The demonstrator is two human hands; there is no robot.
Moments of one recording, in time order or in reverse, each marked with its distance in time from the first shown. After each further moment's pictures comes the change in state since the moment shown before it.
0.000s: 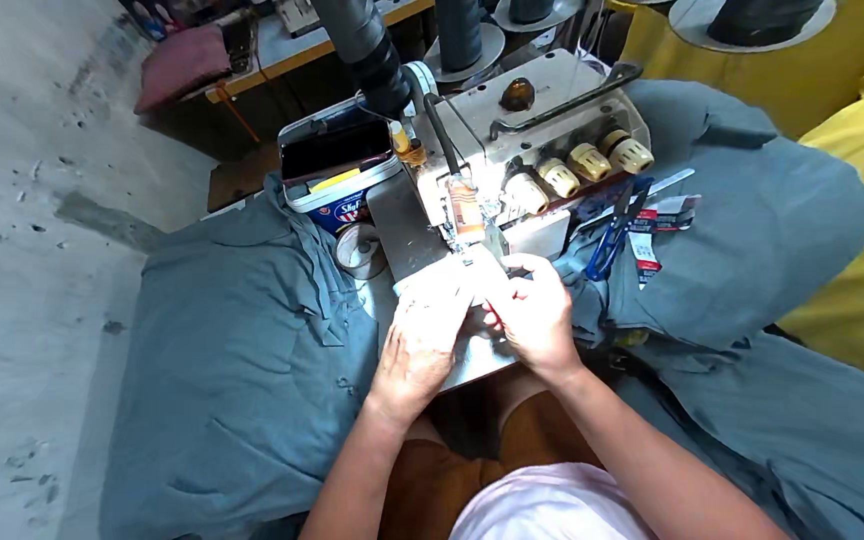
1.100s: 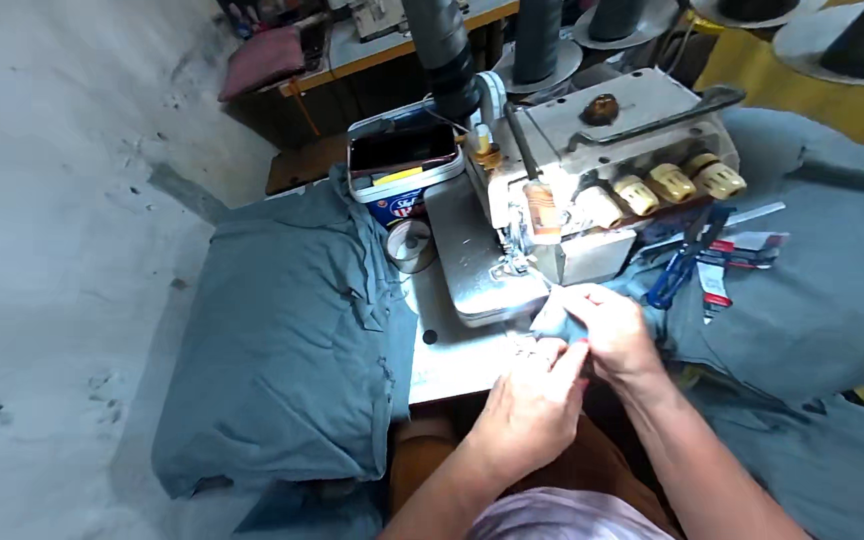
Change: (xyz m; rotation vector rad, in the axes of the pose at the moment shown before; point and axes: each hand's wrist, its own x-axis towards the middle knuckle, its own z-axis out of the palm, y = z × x) left_hand -0.010 0.075 0.015 -0.454 -0.047 -0.165; right_hand 0.021 0.010 -0.030 -0.020 -0.138 0.097
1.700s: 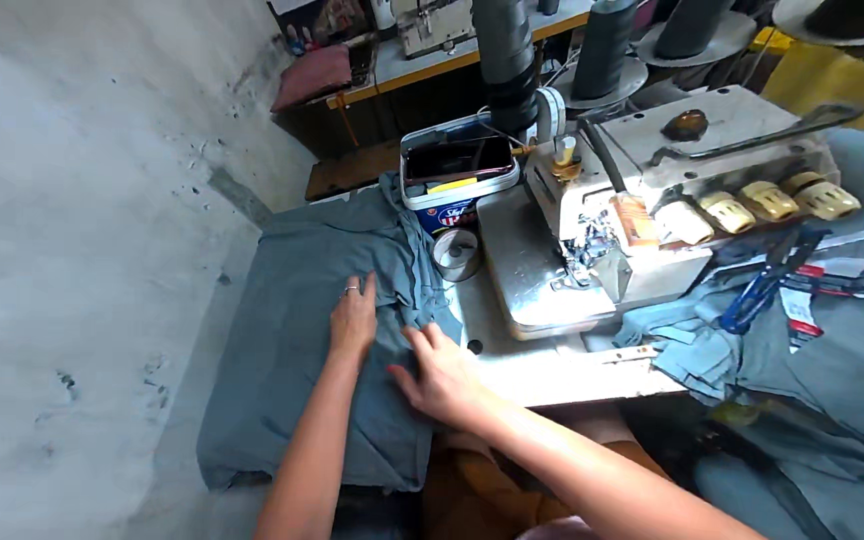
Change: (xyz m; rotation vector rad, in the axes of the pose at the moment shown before) left_hand -0.035 -0.177 -0.186 0.730 -0.089 -0.845; right_hand -0.065 -0.010 0.184 -0.656 -0.628 -0.458
